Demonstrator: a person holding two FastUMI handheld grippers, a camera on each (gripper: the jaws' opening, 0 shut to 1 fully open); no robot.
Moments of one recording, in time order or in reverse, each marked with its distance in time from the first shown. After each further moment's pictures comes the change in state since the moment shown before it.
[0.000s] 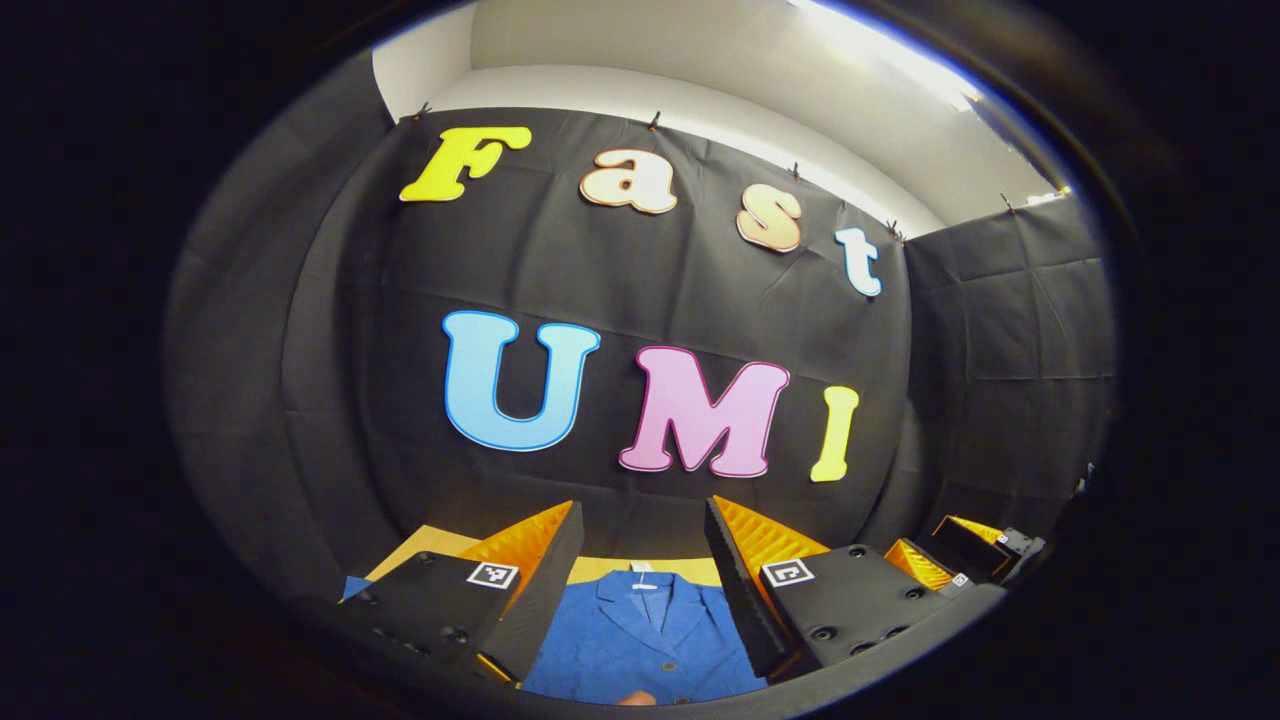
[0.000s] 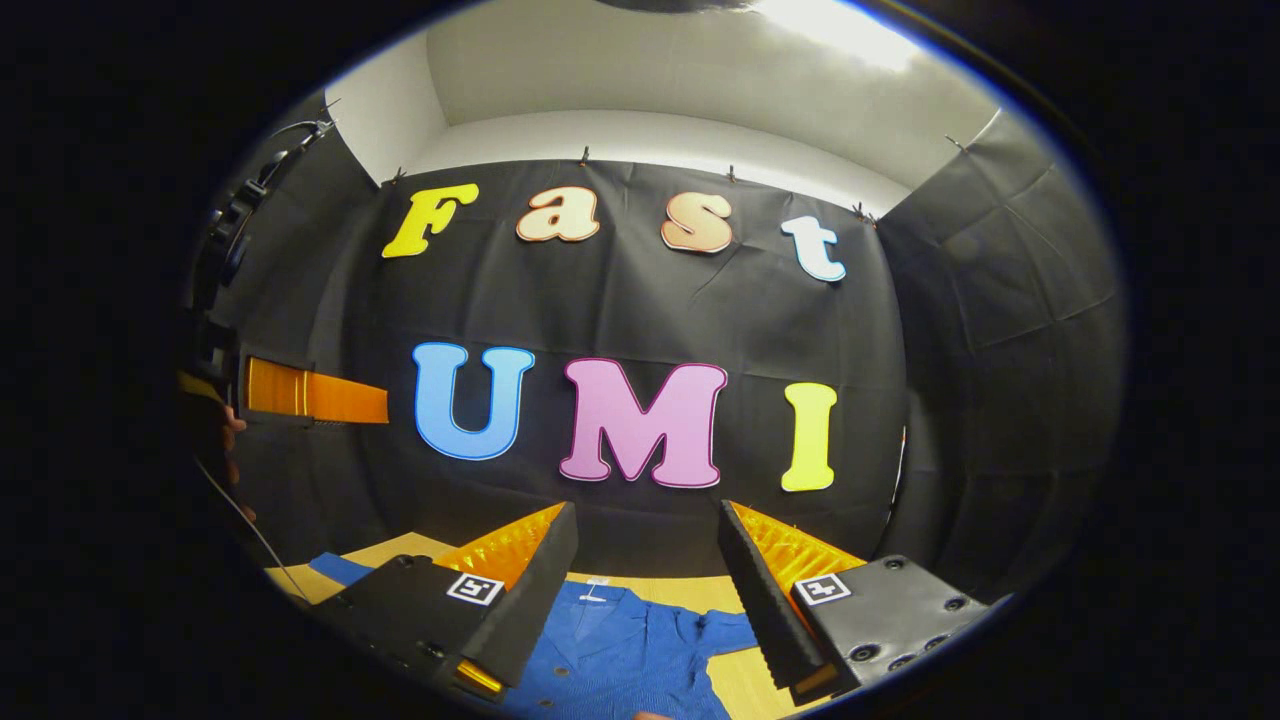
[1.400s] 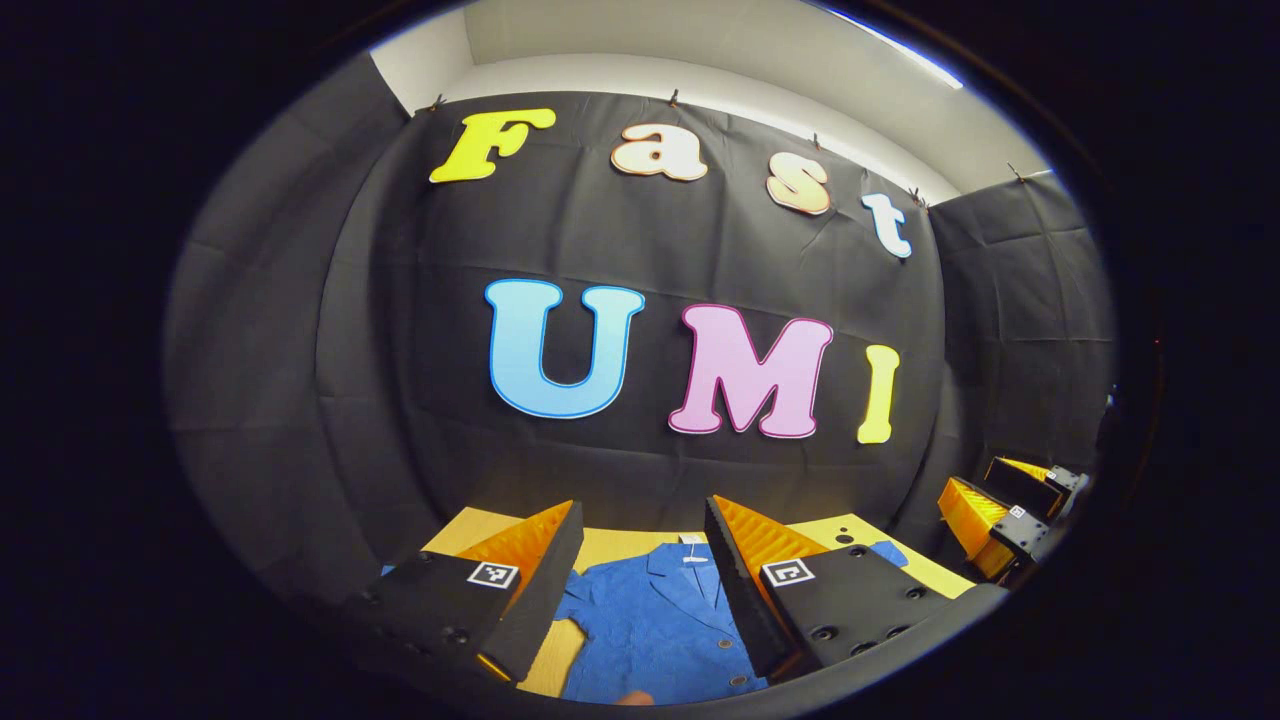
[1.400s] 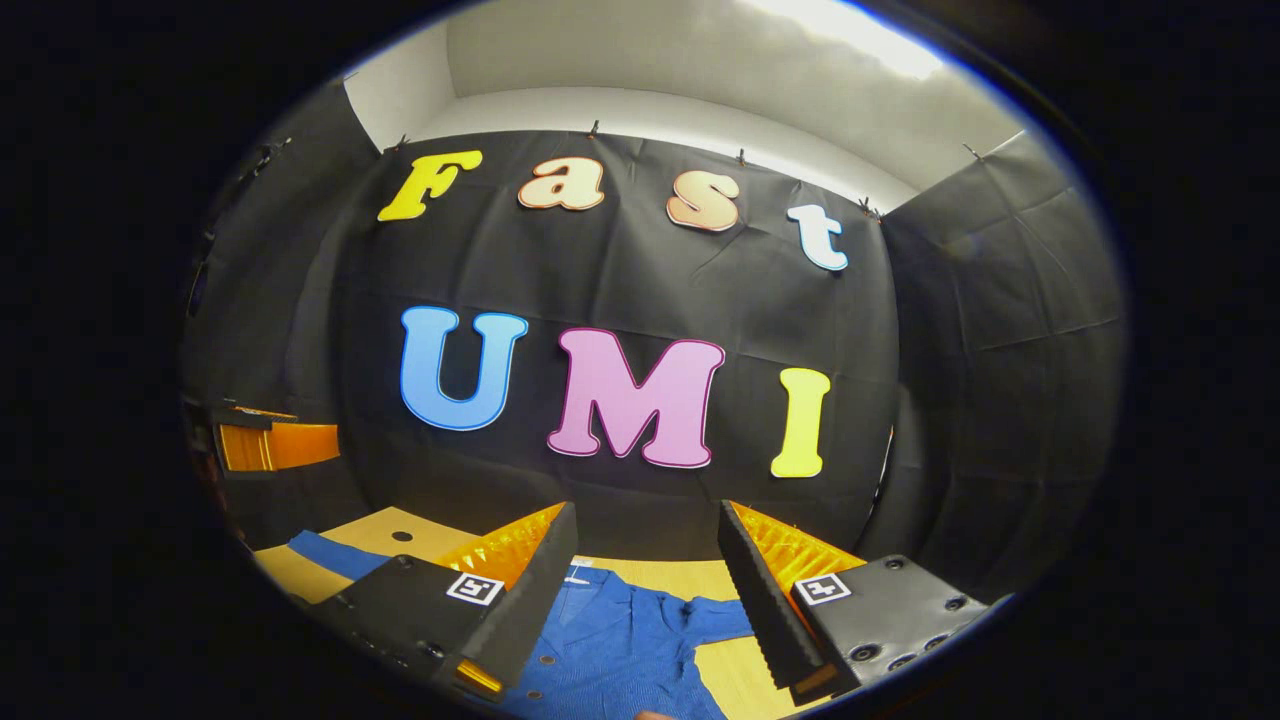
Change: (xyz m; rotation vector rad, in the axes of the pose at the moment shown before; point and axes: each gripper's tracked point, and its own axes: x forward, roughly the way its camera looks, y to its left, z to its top) left arm 0.001 0.042 -0.057 0.011 0.065 0.071; right arm 0.011 0.009 -0.020 -0.068 0.071 -0.046
